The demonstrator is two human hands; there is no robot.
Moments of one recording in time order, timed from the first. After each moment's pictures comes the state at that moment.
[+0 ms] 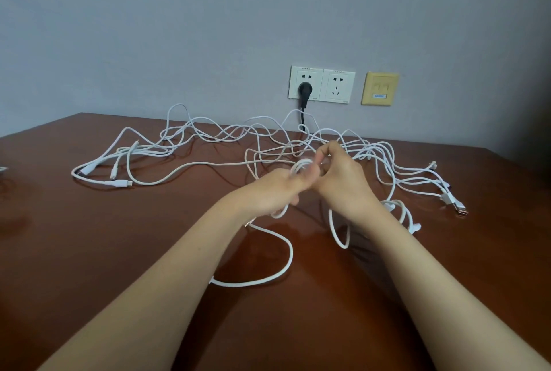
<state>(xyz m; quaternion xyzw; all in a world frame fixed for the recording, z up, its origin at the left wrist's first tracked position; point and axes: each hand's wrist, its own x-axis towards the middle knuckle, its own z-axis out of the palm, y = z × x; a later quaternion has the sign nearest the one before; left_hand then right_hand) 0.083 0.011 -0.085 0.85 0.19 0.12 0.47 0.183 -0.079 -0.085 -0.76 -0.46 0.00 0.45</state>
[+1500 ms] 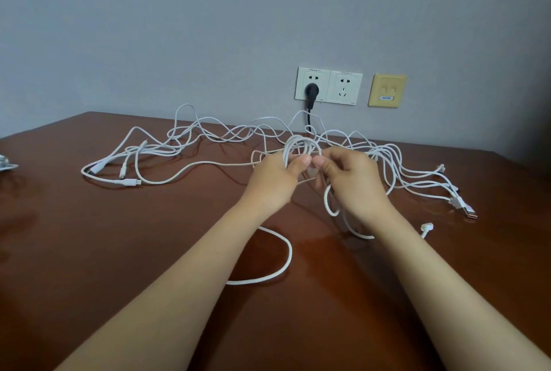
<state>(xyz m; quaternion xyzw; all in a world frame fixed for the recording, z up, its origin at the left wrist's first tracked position) 0.085 0.007 -0.083 0.80 0.24 0.34 0.43 0.182 -0.075 -0.085 -0.74 -0.47 -0.05 0.48</state>
